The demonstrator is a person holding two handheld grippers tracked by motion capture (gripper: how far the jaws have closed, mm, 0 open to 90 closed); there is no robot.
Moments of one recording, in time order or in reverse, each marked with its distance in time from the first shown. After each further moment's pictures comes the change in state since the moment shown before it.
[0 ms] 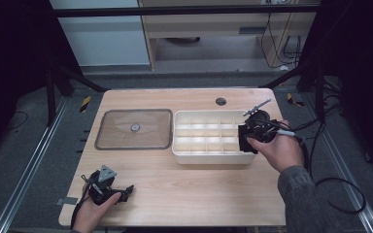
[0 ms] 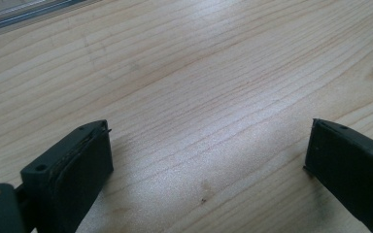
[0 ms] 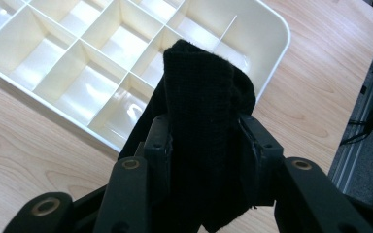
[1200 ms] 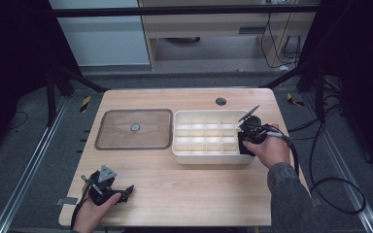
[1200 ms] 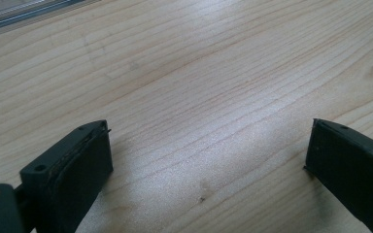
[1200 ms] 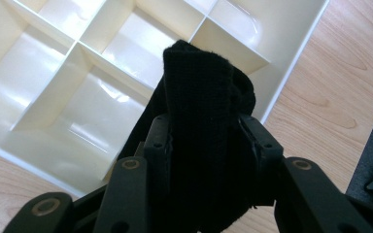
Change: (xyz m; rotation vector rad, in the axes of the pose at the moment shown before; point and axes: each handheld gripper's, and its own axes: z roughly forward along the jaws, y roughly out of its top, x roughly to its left) left arm -0.001 -0.001 0.000 -0.006 0.002 -0.006; right arm -0.007 -0.003 0.067 0.120 -0.029 -0.011
